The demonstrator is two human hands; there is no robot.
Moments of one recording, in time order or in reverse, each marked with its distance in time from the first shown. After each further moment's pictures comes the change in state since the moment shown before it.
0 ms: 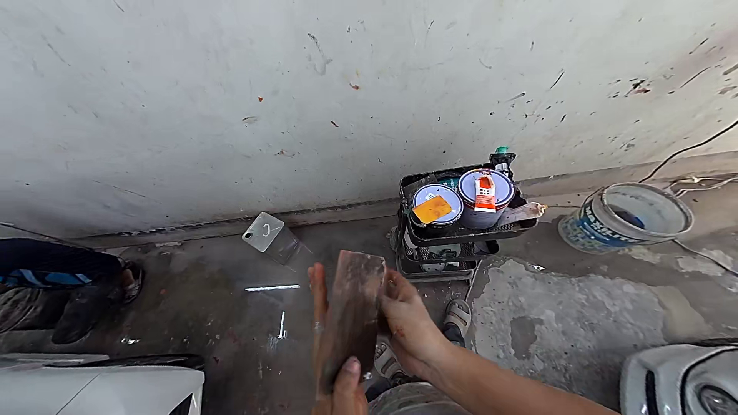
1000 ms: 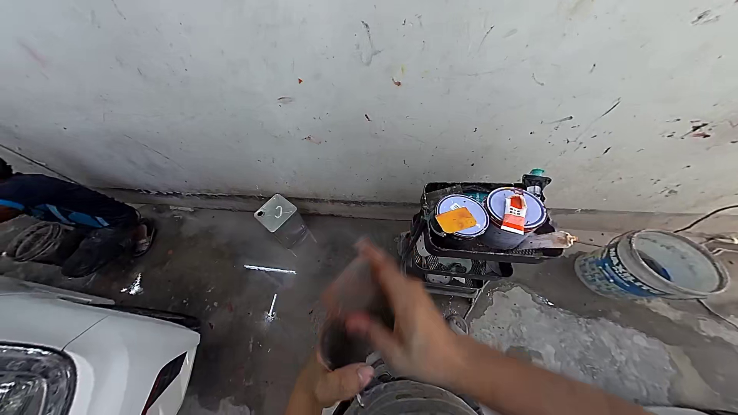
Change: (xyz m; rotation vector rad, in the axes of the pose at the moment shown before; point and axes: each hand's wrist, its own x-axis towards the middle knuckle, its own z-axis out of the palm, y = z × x) left_hand 0.004 0.012 -0.044 -0.501 -0.269 -0.092; right_hand -0.007 -0.013 0.016 -1.066 -0.528 -0.920
